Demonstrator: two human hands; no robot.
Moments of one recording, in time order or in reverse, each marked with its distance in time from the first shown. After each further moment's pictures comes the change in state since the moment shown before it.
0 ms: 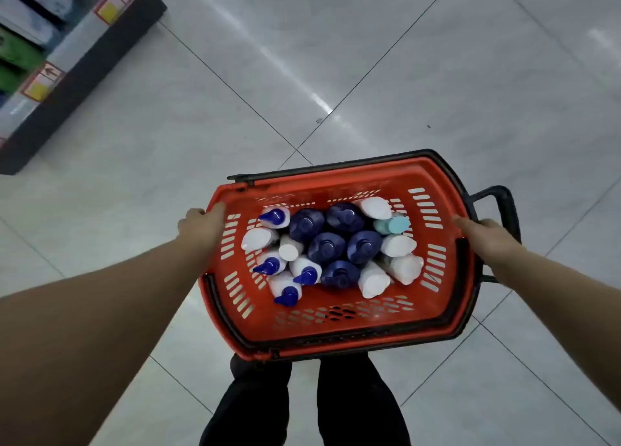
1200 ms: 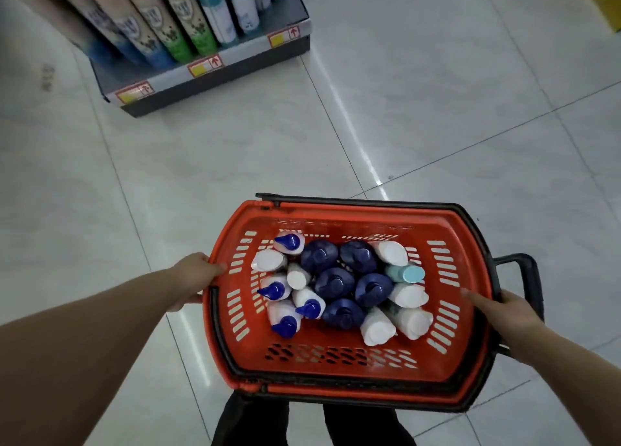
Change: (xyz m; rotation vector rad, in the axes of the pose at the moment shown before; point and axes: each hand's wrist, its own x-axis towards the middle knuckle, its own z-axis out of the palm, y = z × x) left_hand -0.058 -0.143 -0.143 -0.260 -0.261 -0.156; right_hand -0.125 -0.044 0.042 -0.169 -0.047 -0.160
